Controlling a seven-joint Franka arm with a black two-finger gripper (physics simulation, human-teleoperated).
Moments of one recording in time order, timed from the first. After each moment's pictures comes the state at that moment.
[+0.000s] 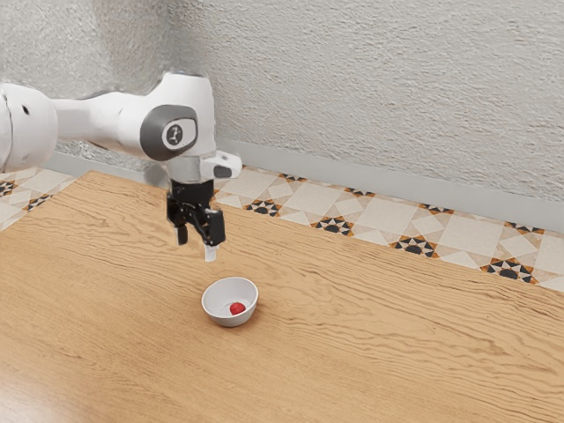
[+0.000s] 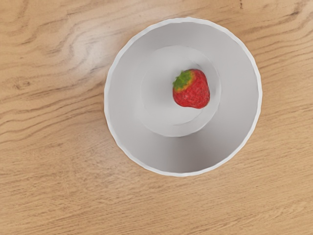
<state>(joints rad) 0.21 0.21 -0.27 -1.81 0.04 1.77 0.21</state>
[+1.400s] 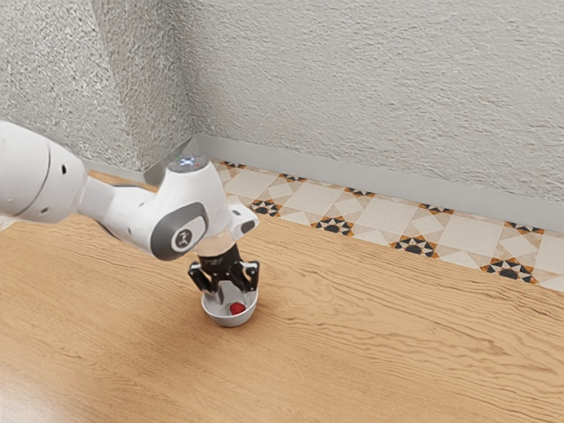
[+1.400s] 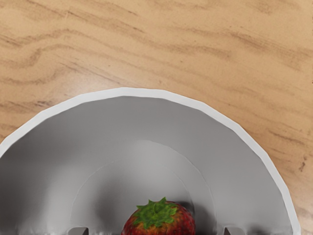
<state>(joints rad) 0.19 0.27 -0.31 -2.18 0.08 2.51 -0.53</state>
